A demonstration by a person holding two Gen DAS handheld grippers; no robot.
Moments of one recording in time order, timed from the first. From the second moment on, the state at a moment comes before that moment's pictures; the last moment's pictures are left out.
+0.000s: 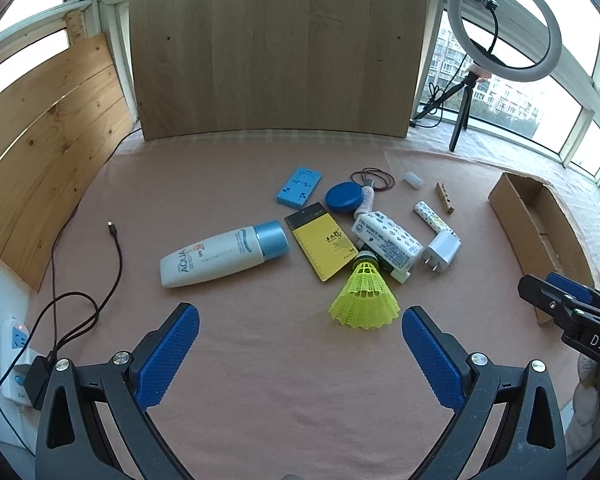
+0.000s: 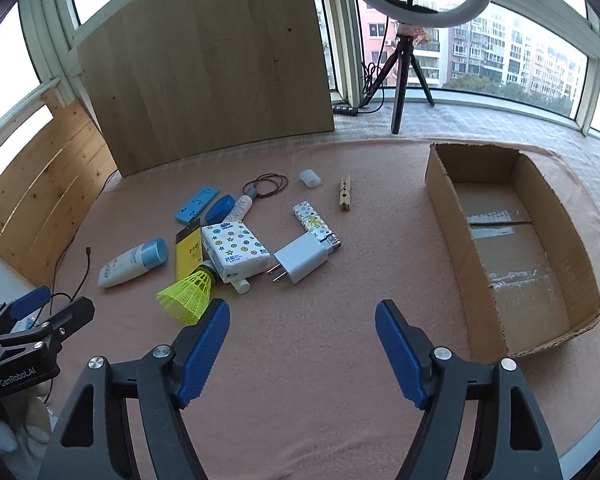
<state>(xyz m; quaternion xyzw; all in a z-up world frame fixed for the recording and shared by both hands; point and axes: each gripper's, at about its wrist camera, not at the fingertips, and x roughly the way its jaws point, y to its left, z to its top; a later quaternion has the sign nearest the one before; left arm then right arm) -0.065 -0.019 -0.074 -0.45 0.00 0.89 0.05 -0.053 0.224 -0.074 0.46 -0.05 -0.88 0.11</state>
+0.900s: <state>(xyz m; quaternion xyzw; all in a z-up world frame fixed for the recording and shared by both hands) -0.074 -0.080 -0.111 -0.47 -0.02 0.88 0.04 -0.209 0.117 -0.119 0.56 -0.02 -0.80 0.23</state>
